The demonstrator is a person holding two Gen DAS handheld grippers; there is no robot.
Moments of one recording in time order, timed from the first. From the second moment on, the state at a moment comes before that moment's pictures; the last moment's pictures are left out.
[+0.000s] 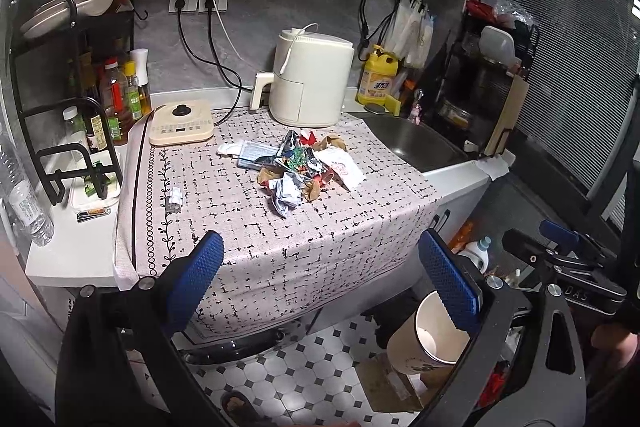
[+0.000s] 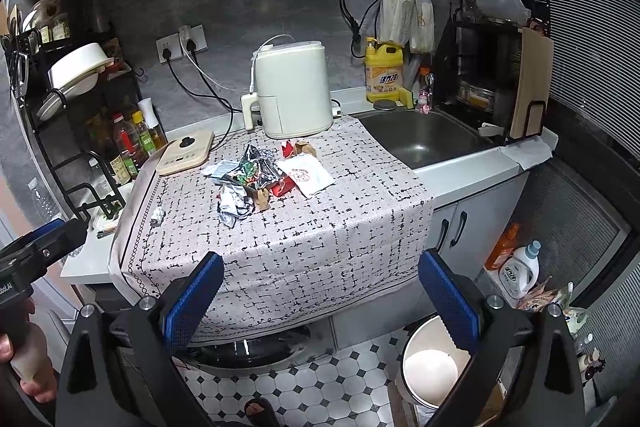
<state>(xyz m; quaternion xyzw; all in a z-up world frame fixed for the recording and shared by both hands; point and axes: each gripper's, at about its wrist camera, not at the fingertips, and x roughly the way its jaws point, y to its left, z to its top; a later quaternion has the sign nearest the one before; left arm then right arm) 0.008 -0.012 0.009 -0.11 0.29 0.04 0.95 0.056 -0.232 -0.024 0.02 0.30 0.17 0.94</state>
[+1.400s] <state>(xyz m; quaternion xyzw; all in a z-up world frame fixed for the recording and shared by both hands) 0.103 0.151 -0.067 -0.18 0.34 0.08 0.92 0.171 -0.094 -0.065 0.01 0.37 0.26 0.89</state>
